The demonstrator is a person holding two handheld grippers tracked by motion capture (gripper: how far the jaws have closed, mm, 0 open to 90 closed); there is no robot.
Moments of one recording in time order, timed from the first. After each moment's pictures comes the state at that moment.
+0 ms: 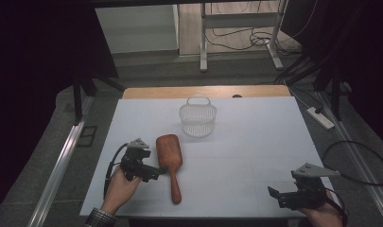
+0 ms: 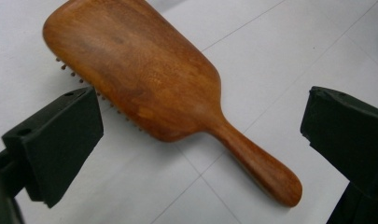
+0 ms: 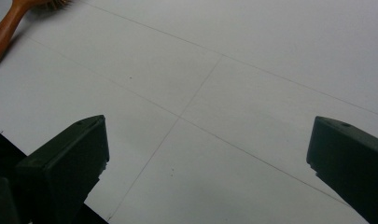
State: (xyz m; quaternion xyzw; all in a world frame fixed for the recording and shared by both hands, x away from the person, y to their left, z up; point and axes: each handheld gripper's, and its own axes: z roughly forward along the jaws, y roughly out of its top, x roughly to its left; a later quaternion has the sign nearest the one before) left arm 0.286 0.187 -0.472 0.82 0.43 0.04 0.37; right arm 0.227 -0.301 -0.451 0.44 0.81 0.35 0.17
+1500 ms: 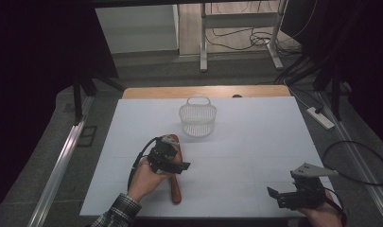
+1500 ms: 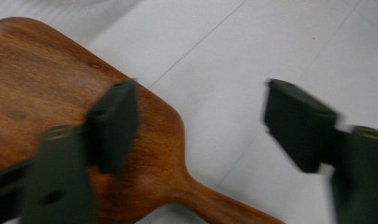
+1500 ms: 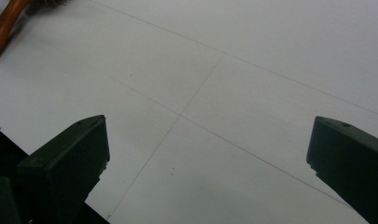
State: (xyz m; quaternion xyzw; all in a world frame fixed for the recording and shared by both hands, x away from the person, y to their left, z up) left arm 0.314 0.120 -0.475 0.87 0.38 0.03 0.32; right arm 0.227 -0.300 -0.451 0.44 0.81 0.35 0.17
